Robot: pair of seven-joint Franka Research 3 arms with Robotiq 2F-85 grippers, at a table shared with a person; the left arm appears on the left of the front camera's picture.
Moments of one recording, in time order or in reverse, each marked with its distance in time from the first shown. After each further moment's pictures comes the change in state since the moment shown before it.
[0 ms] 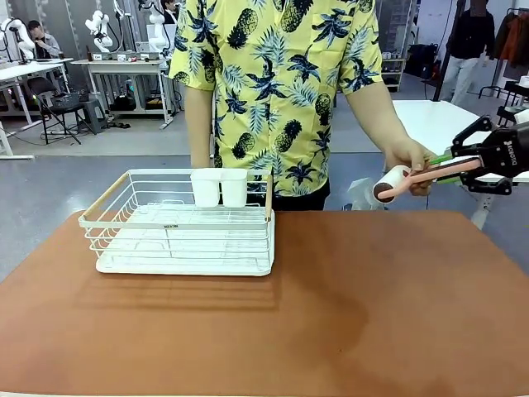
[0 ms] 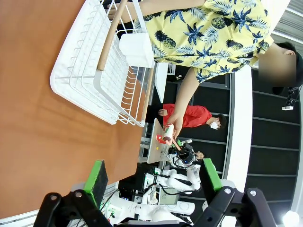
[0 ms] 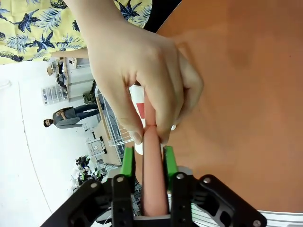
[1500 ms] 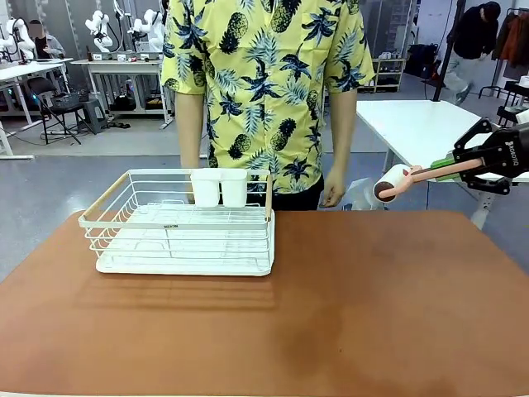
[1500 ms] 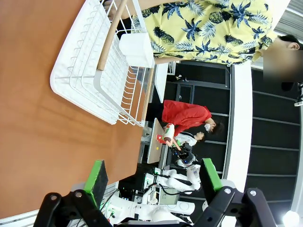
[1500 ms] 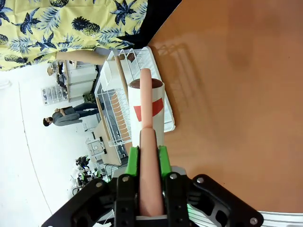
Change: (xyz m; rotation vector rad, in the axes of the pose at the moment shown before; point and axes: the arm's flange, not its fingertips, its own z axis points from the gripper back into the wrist) left arm 0.000 0.000 0.000 0.000 0.000 0.000; right arm 0.001 -0.001 0.001 0.000 -0.001 0.001
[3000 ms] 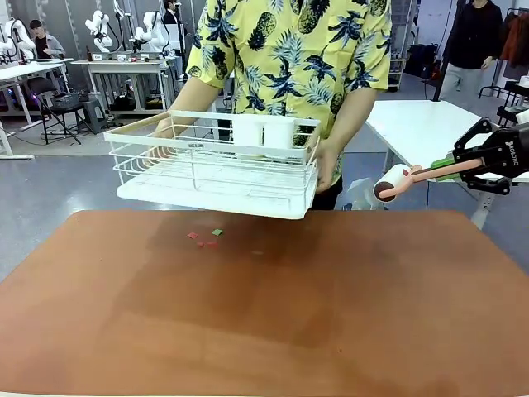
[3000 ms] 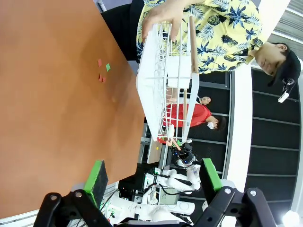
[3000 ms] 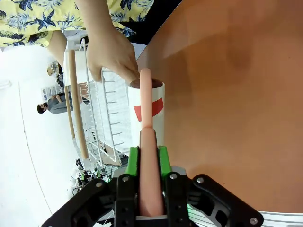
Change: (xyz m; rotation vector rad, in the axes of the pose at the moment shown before) left arm 0.000 0.000 0.000 0.000 0.000 0.000; right arm 0.000 0.000 0.000 0.000 0.000 0.000
